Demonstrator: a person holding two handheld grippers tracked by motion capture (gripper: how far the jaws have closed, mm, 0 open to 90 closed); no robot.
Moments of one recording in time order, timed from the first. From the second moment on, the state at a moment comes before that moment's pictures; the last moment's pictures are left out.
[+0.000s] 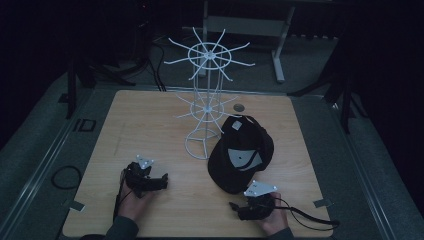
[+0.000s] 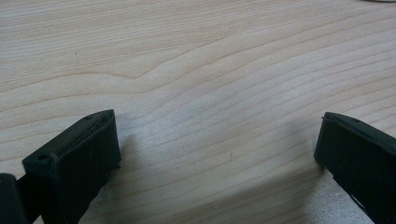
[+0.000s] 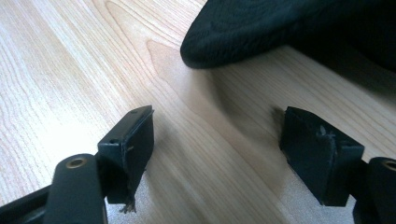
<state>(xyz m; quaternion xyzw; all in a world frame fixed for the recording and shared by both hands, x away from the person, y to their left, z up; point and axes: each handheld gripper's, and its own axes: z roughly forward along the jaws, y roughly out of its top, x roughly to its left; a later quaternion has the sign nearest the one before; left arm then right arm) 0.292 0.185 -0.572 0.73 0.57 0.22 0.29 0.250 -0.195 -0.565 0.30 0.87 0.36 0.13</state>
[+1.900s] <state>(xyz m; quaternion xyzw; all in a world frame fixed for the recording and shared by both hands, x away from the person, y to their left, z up) 0.293 0.184 -0.572 0.74 0.57 0.22 0.30 0.256 -0.185 -0.553 0.40 0.79 0.44 0.13</state>
